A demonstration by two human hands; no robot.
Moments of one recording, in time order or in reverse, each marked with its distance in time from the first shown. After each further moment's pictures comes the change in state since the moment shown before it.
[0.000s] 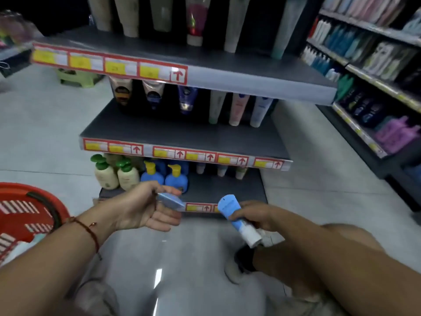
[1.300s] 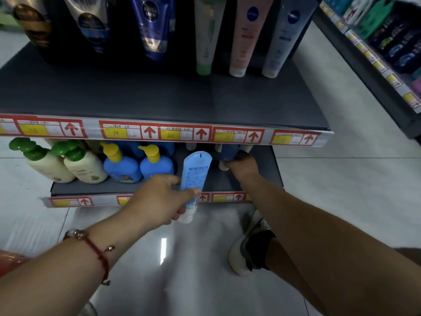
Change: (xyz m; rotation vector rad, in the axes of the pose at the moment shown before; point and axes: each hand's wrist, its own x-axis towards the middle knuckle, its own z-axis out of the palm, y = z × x) left_hand 0.148 -0.003 0.039 0.599 0.297 0.196; right_hand 0.229 -0.017 -0.026 0.008 0.597 -0.163
